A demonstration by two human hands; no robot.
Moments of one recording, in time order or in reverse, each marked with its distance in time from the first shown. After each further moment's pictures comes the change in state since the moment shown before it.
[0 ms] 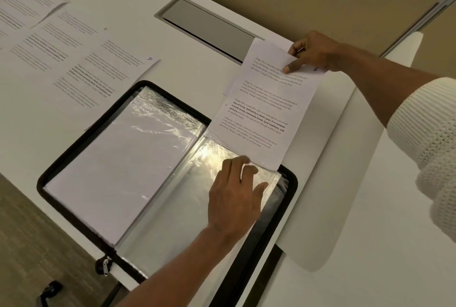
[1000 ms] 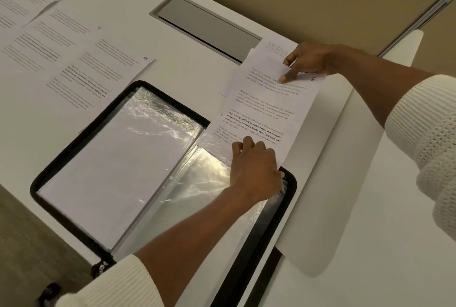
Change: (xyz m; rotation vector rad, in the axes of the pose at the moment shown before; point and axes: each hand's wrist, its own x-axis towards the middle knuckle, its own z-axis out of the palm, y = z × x) left_hand 0.076 0.021 0.023 0.023 -0.521 -0.046; right_hand 0.000 0.000 0.010 0.006 -0.223 0.093
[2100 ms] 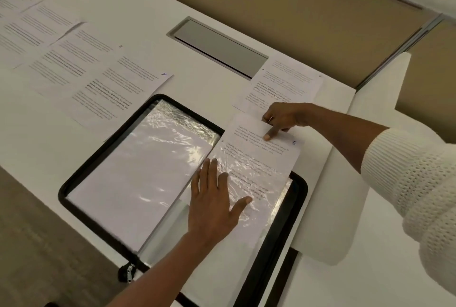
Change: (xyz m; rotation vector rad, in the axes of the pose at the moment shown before) left_hand -0.102 -0.109 0.001 0.126 0.215 -0.118; right_hand -0.006 -0.012 0.119 -0.232 -0.161 -0.027
